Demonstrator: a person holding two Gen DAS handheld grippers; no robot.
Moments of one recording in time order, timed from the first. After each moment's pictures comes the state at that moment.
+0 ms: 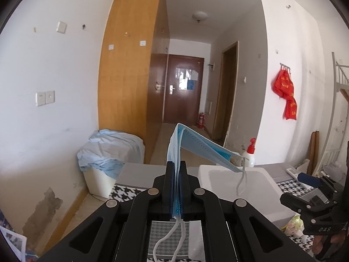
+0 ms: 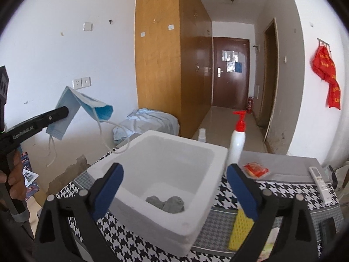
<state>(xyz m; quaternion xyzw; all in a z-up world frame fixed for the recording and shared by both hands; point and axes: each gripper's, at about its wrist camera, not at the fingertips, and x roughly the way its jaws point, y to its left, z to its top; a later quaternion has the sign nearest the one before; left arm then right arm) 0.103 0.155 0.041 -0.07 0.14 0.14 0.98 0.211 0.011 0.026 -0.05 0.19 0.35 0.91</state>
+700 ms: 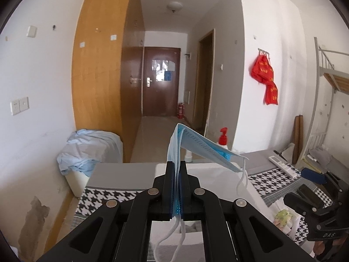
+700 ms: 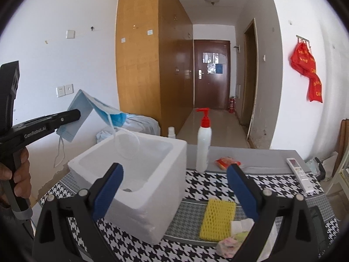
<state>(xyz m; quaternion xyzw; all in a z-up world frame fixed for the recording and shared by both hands) 0.148 0.111 0.043 -0.04 0.18 0.07 0.98 0.214 -0.046 0.022 -0.04 0.19 0.30 0.93</state>
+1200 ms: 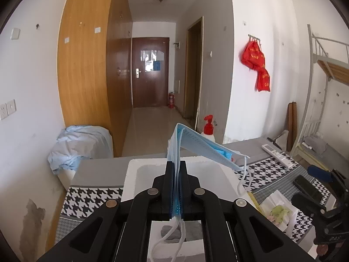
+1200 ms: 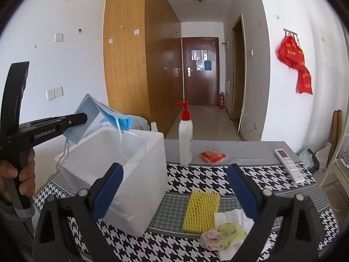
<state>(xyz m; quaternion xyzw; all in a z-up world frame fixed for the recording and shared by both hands) 0.181 0.088 0.031 -0.02 0.21 0.05 0.98 0.219 -0.075 0.009 -0.03 0.20 0.27 0.94</state>
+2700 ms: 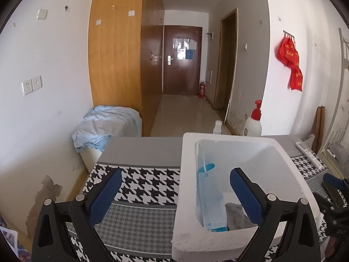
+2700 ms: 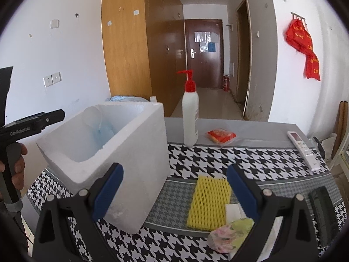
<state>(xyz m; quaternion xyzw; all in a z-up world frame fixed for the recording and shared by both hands) 0.176 0.138 -0.001 -0.06 0.25 0.15 0.96 0.255 -0.046 -0.033 -0.04 0.26 0.29 0.92</state>
